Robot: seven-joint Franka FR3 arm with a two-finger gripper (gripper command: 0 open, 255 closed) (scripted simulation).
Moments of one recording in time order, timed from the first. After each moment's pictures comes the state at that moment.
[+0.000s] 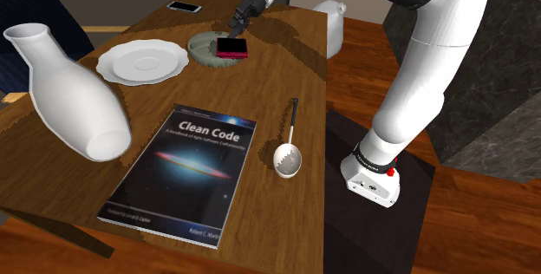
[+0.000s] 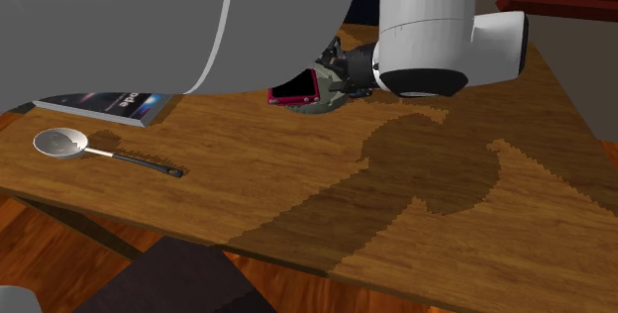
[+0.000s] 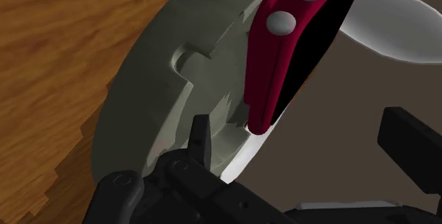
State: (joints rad) arm -0.23 0.25 0.00 -1.79 1.00 1.61 -0.97
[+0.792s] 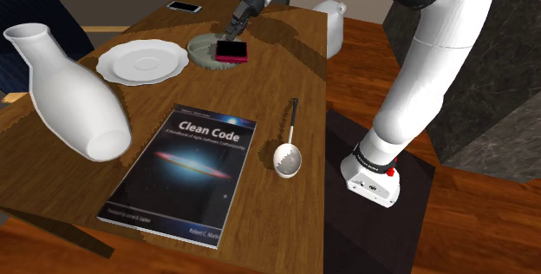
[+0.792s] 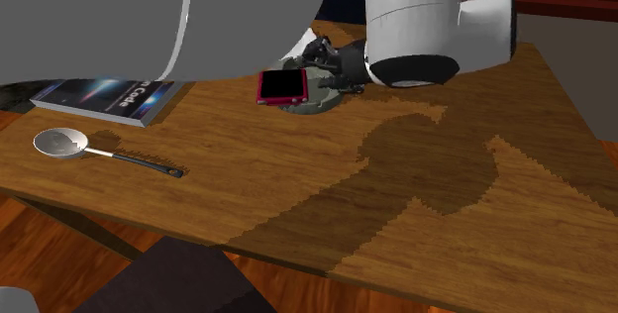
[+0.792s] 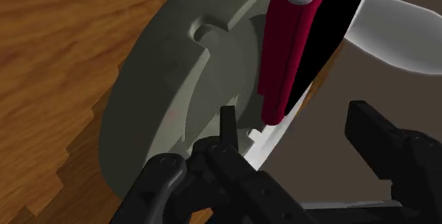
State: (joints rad) arm -0.20 0.22 0.00 -1.80 0.96 1.64 -0.94
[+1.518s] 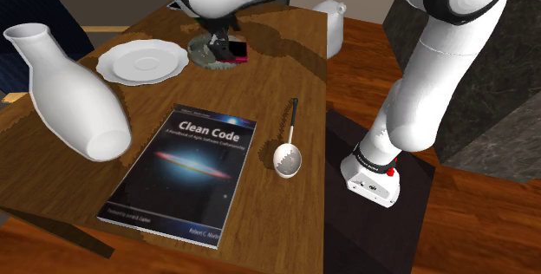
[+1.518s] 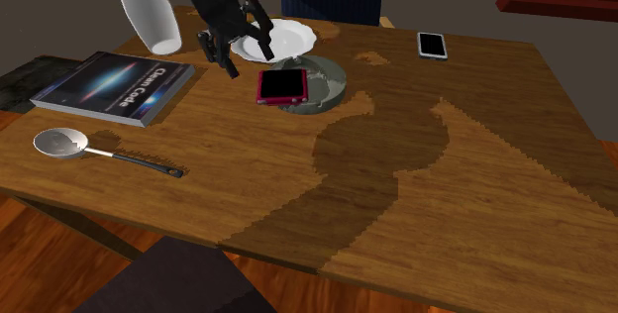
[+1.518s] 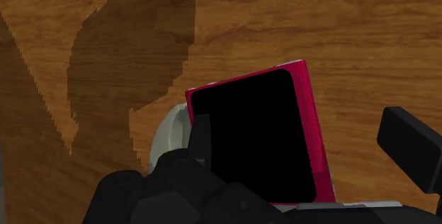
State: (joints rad) arm 0.27 0.15 0.35 -1.66 -0.55 1.39 0.17
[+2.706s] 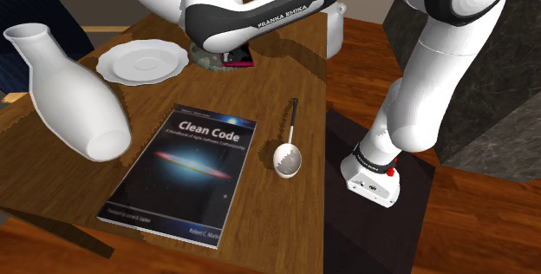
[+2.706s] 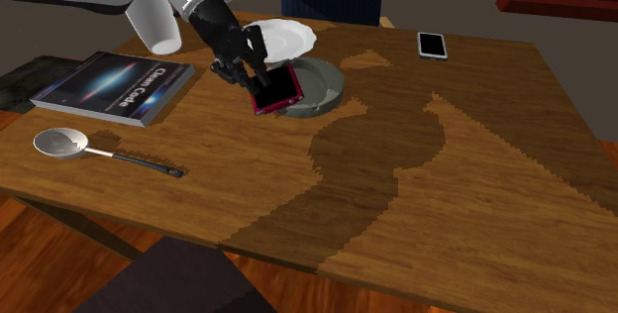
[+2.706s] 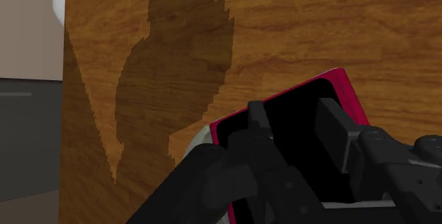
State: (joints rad) arm 0.30 0.16 0.36 -1.76 -0.70 1.35 0.27
